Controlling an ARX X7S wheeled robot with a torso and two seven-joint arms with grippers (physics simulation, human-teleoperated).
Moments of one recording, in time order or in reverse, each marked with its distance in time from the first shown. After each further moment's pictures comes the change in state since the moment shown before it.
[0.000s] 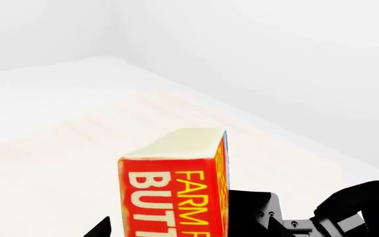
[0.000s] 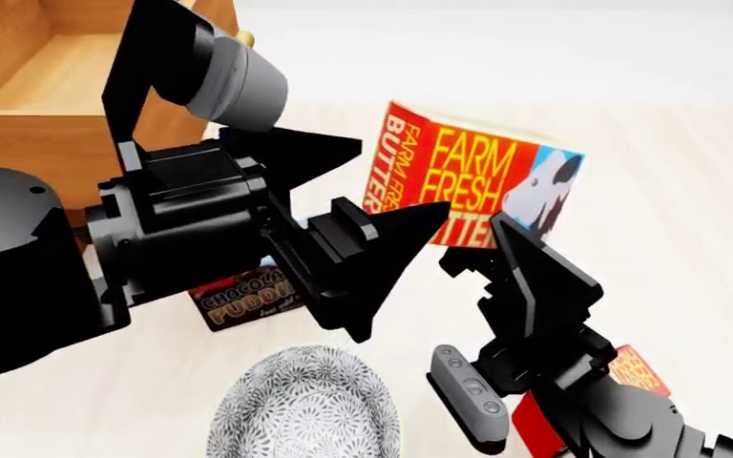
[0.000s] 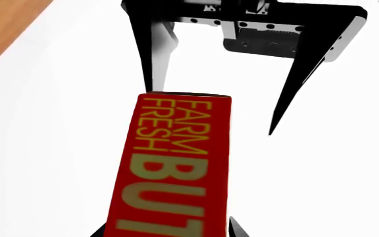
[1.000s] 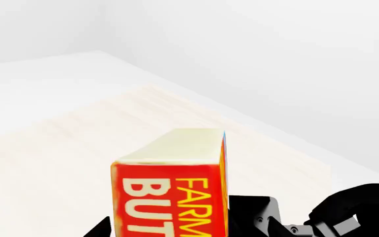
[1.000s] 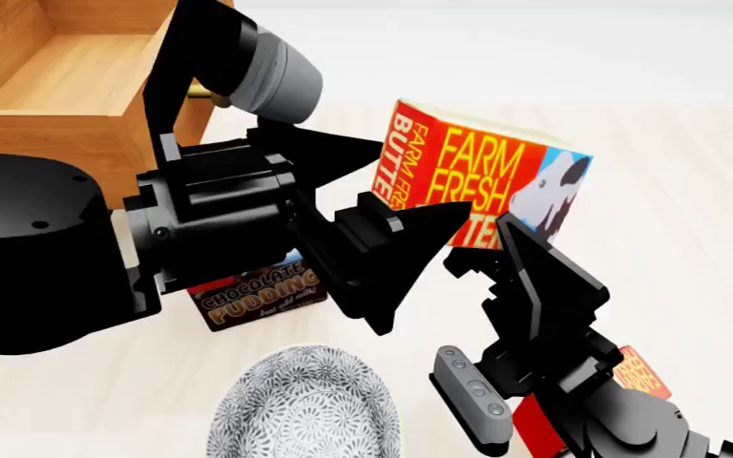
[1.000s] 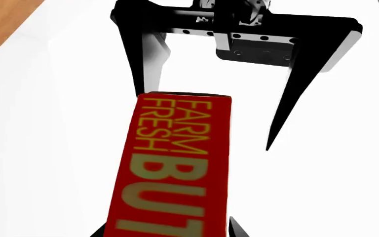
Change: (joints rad) left arm -0.009 0.052 0.036 -0.052 0.040 0.003 0.045; right arm -0.023 0.010 0.030 -0.015 -0.015 0.005 -0.008
